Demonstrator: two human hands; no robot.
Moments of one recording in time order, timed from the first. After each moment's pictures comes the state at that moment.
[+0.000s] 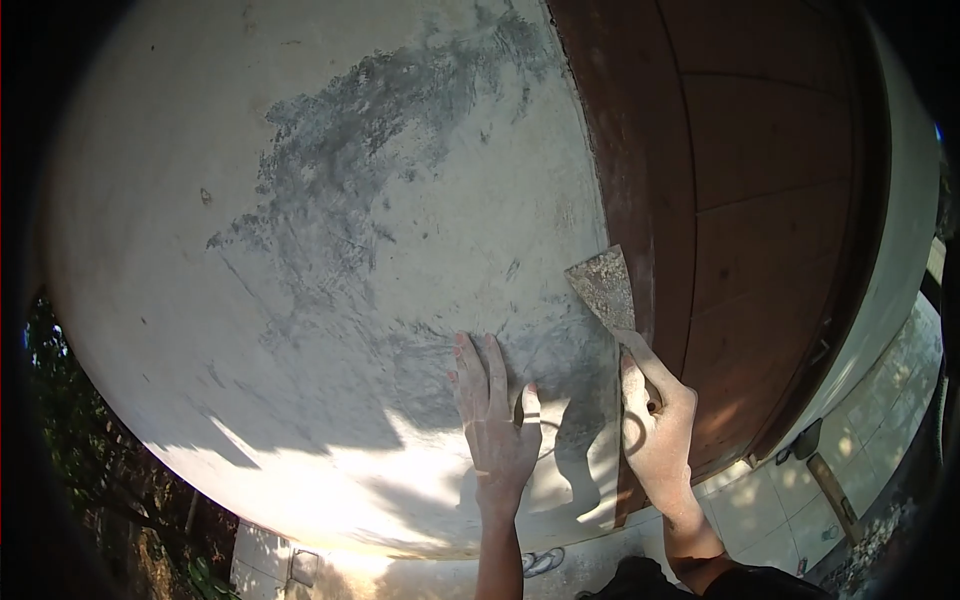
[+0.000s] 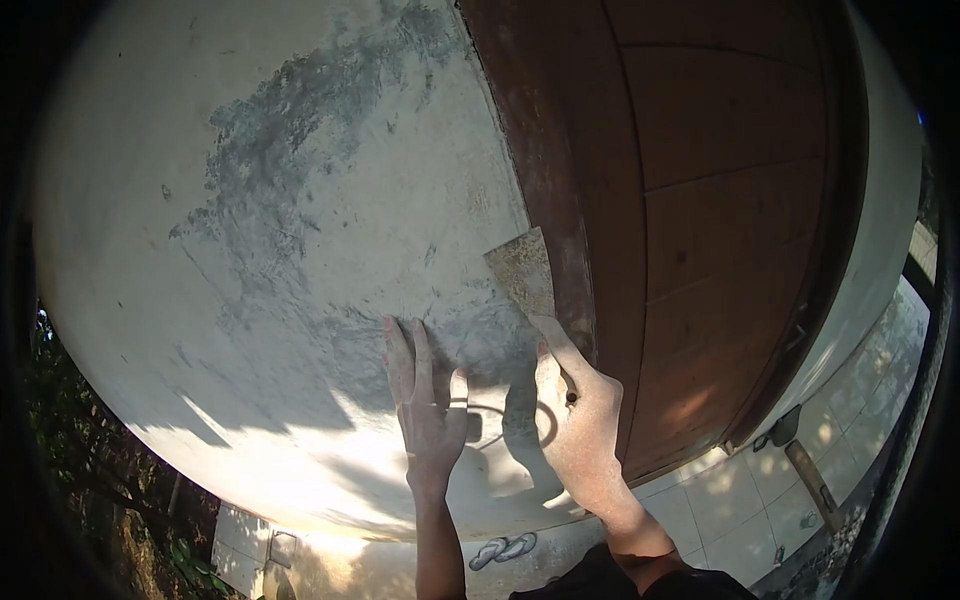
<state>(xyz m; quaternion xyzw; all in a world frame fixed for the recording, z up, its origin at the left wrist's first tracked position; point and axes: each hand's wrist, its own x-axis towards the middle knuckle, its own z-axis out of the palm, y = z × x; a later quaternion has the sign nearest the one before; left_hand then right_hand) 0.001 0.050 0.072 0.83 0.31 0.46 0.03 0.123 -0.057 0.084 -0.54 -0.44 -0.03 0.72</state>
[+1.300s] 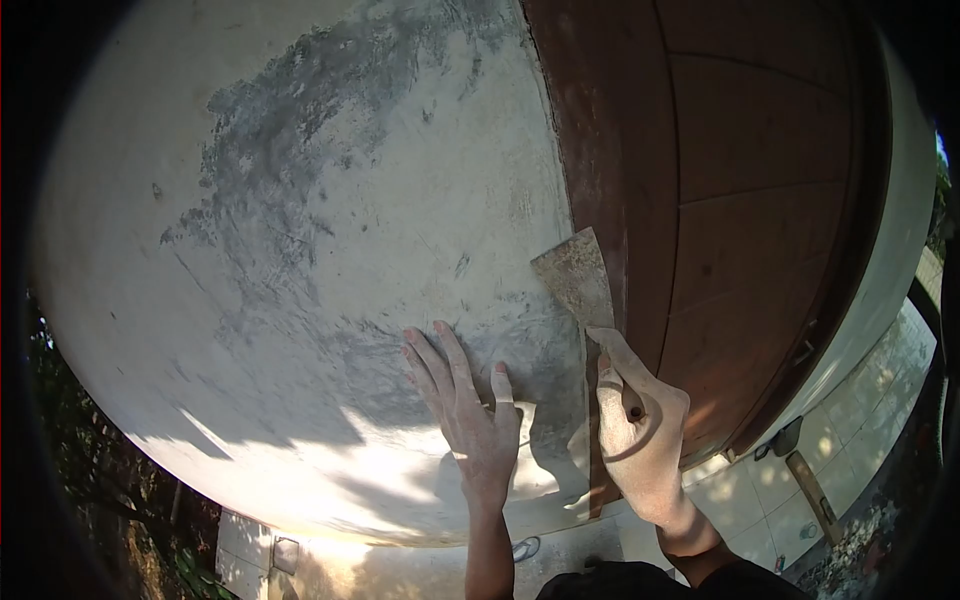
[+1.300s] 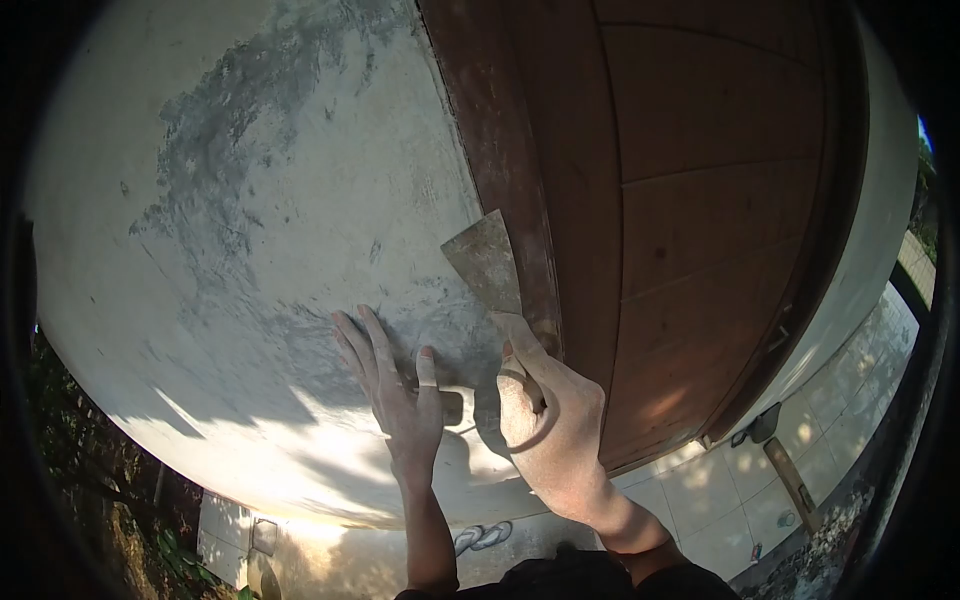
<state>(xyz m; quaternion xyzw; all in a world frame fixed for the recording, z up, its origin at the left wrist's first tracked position) 0.036 0.050 0.068 0.77 0.39 0.51 0.02 0.145 -0.067 0.087 -0.56 -0.46 0.02 0.68</state>
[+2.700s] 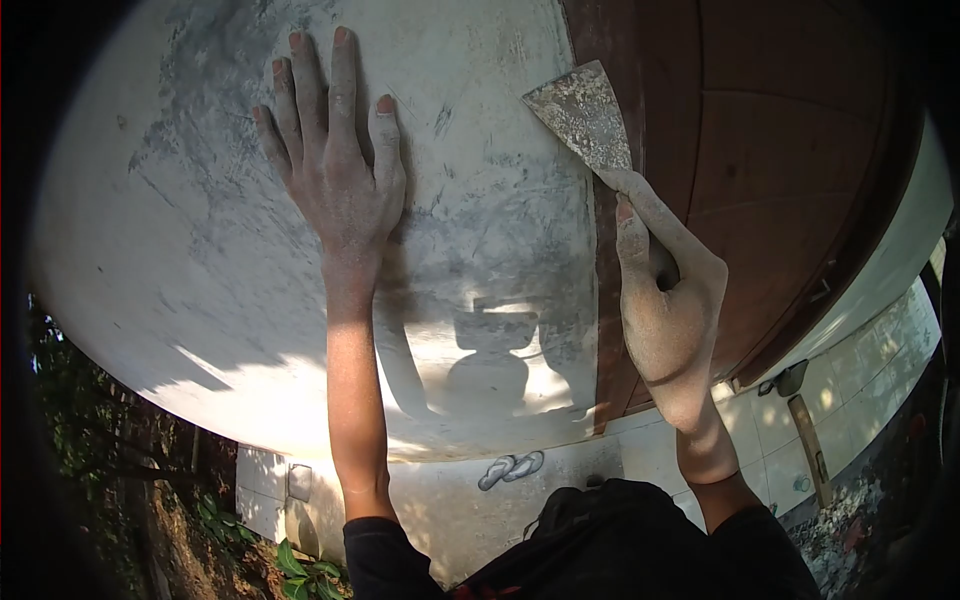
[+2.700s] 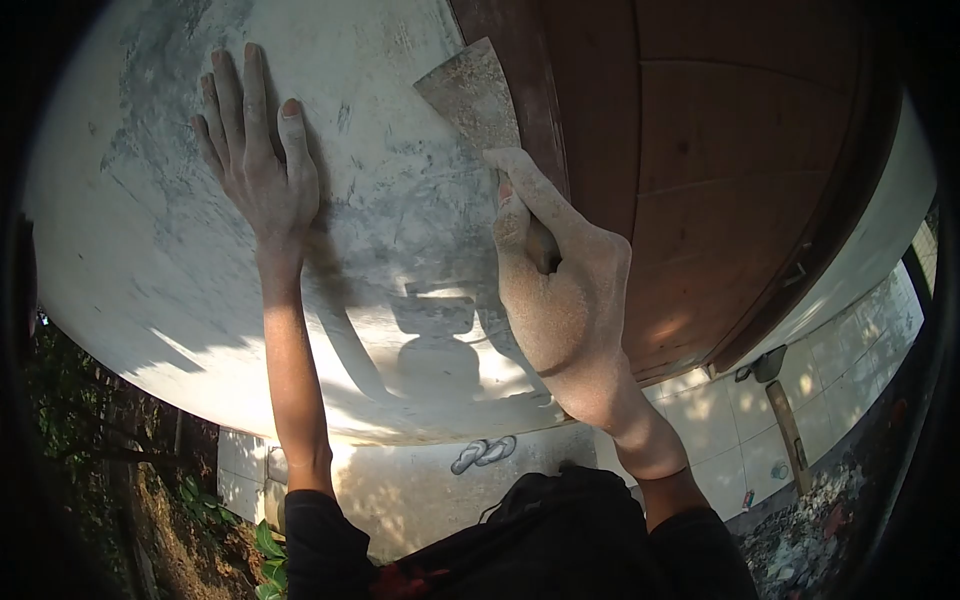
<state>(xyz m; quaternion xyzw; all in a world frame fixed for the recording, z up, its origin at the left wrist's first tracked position) 0.022 0.160 0.180 0.69 0.15 0.60 -0.37 0.154 -0.056 0.095 -0.57 -0.43 -0.04 0.70</state>
